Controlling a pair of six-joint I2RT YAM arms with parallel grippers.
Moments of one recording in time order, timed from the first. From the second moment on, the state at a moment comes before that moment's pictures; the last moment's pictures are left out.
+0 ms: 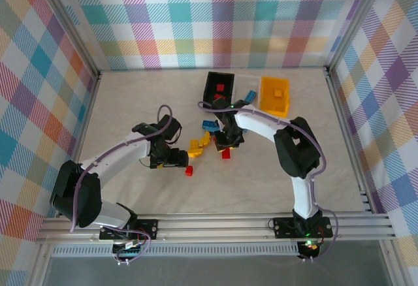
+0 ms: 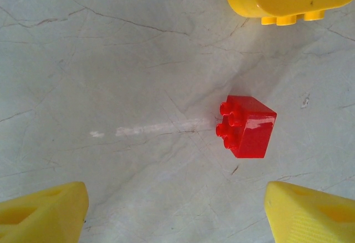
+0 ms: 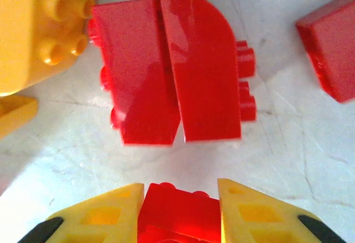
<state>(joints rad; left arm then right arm) -0.54 1.42 0.98 -0.97 0.10 -0.51 0.68 2.00 1.53 -0.99 -0.13 0.40</state>
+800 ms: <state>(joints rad) -0.64 1.66 1.05 -0.89 0.14 -0.50 0.43 2.53 2.57 -1.02 -0.07 0.33</state>
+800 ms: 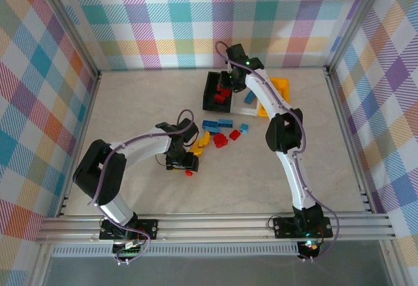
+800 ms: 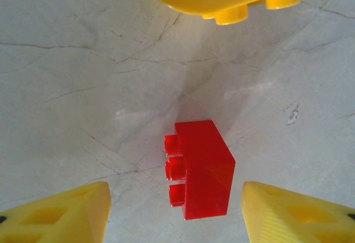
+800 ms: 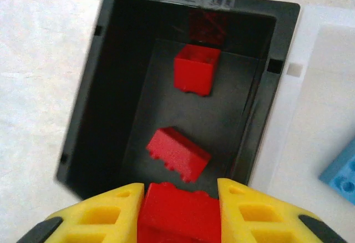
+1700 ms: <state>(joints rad) -0.64 1.75 1.08 -0.88 0.17 -0.44 0.43 2.08 2.16 -0.88 -0.10 0.38</state>
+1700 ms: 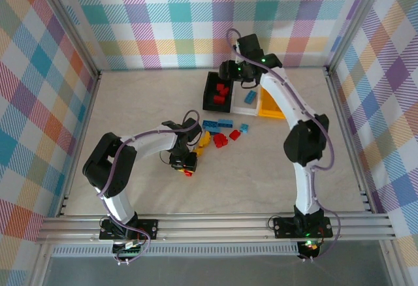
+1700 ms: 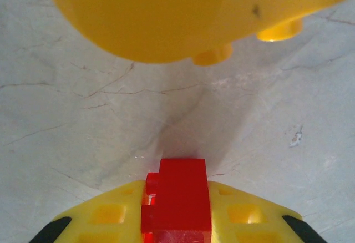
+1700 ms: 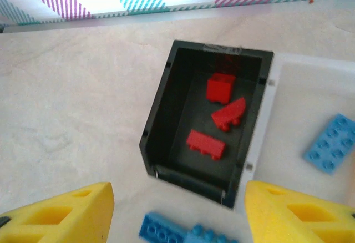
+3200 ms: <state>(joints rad) -0.47 2.54 2.51 -0.88 0.14 -0.48 0.43 1.64 1.23 -0.84 -0.14 0.50</state>
